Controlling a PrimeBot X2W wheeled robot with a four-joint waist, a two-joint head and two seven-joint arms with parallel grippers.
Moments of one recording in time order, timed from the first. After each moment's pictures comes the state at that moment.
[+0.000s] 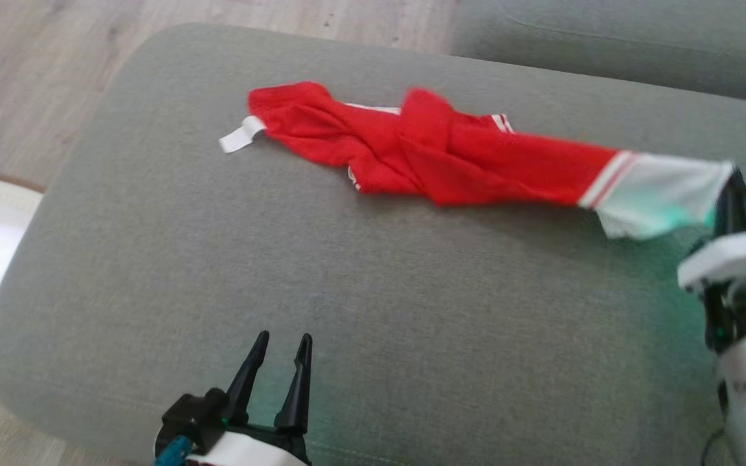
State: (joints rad) left arm -0.01 0.05 -0.36 0.35 -0.41 -0.13 -0.25; right arm -0.54 -0.21 -0.11 0.87 0.30 0.13 -0.26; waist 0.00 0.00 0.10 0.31
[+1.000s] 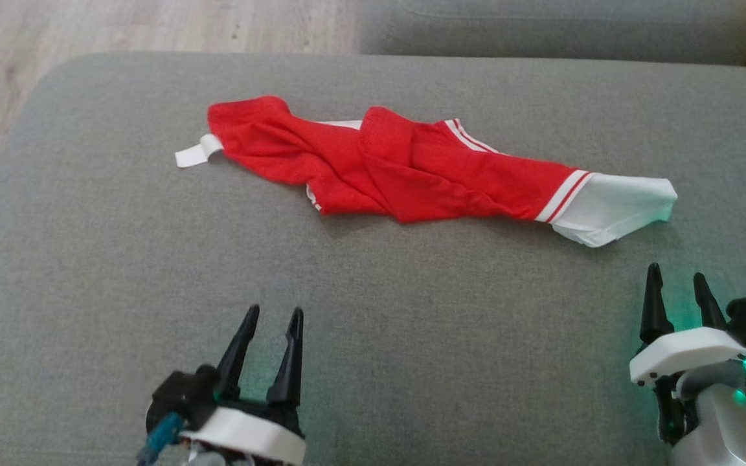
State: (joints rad) left arm -0.05 0.05 -0.33 0.35 -0.38 -0.13 -0.25; right arm -0.28 -0.07 -0.21 0.76 0.15 0.13 -0.26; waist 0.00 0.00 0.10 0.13
